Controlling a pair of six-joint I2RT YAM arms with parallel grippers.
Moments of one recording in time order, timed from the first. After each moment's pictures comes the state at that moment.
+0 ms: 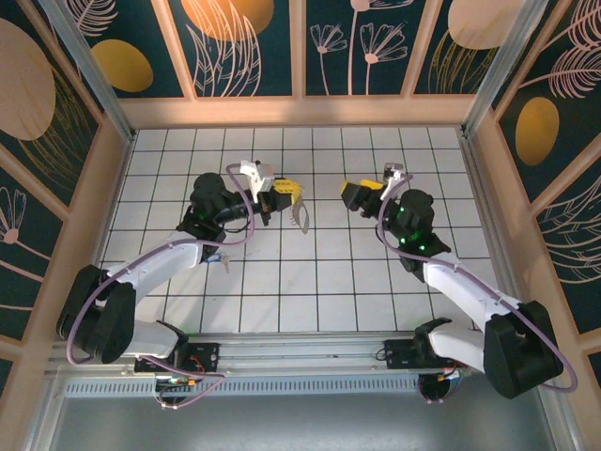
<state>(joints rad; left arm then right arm) -0.51 1.38 0.79 0.66 0.77 -0.08 0.40 1.12 0.55 0.45 -0.23 0.54</state>
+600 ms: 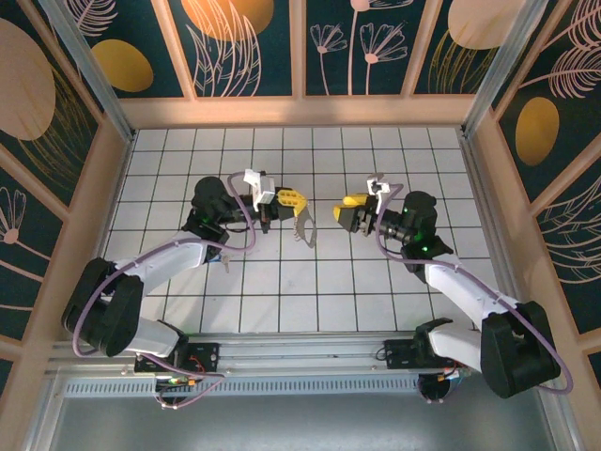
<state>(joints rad) -0.51 1.44 0.78 0.81 0.99 -0.10 0.34 1.12 0.54 0.45 -0.75 0.36</state>
